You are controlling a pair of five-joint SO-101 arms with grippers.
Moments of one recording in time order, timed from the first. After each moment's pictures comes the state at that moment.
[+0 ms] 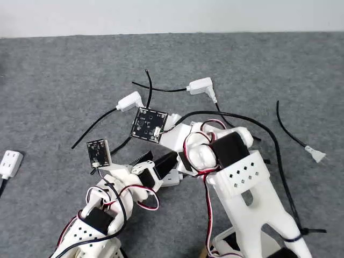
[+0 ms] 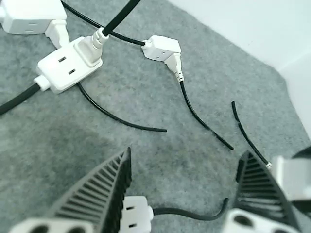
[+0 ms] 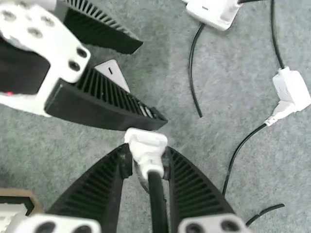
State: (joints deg) left arm 25.6 -75.5 96.0 22.5 46.4; right arm -31.8 -31.6 16.3 88.4 43.0
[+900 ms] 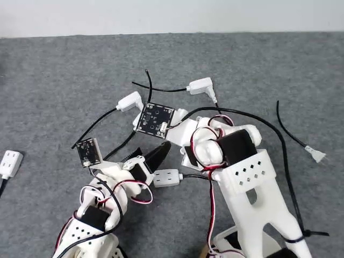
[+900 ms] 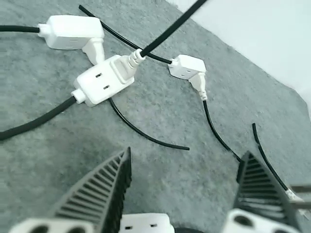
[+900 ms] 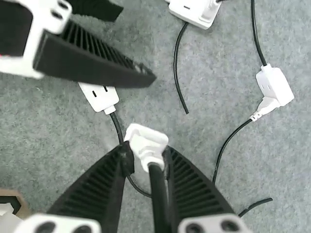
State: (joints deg) left arm 16.7 -75.4 96.1 22.6 46.1; right arm -28.3 -31.6 14.9 88.9 46.2
